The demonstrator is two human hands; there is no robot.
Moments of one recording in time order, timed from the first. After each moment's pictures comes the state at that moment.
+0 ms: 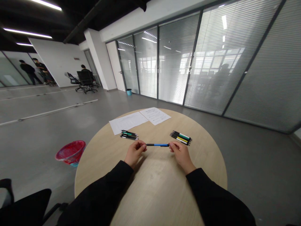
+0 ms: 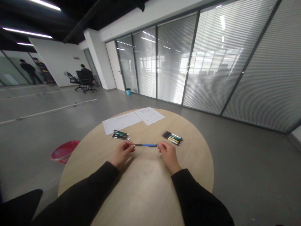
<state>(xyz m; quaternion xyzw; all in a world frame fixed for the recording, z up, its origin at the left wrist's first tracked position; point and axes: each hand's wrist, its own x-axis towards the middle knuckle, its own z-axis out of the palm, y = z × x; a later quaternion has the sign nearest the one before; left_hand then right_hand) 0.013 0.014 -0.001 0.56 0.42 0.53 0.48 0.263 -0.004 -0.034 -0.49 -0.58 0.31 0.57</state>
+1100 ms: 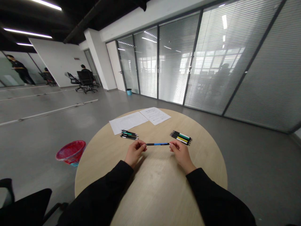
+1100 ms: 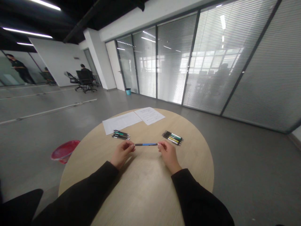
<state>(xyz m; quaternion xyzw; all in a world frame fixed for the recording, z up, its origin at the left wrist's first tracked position) 0.014 0.016 -0.005 0.55 0.42 0.54 0.49 0.264 -0.002 -0.038 -0.50 -0.57 0.32 0.57</state>
